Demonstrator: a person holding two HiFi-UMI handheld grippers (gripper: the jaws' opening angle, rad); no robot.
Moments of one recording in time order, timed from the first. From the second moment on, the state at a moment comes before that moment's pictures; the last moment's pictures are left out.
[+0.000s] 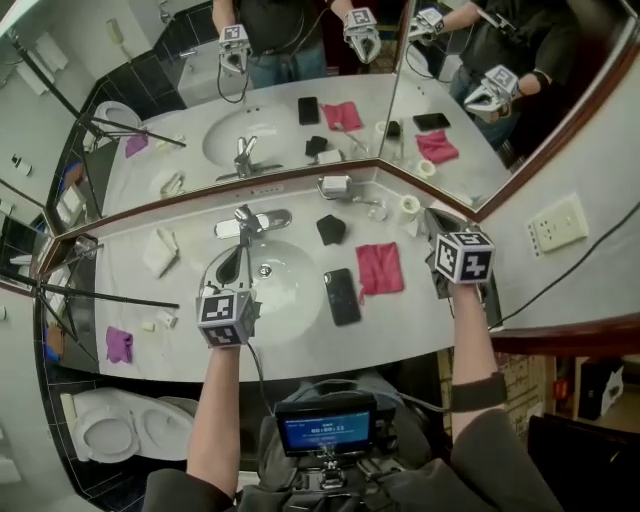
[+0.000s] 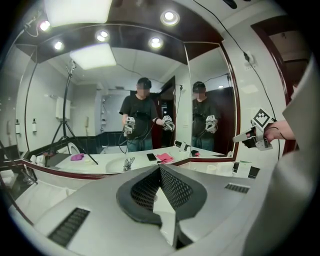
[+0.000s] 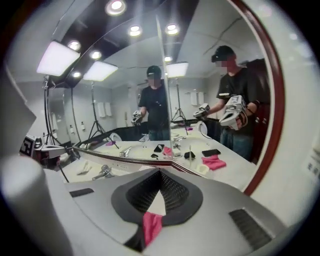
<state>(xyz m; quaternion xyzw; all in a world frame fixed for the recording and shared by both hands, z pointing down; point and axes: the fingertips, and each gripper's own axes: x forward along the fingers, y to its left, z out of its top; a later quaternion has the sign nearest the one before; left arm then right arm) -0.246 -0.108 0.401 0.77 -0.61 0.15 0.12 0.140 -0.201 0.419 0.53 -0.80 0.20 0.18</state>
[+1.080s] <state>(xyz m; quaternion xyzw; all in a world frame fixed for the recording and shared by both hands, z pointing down) -0.193 -0.115 0.385 0.79 -0.59 0.16 0.09 0.266 -0.101 0.498 0.62 -0.71 0.31 0.14</state>
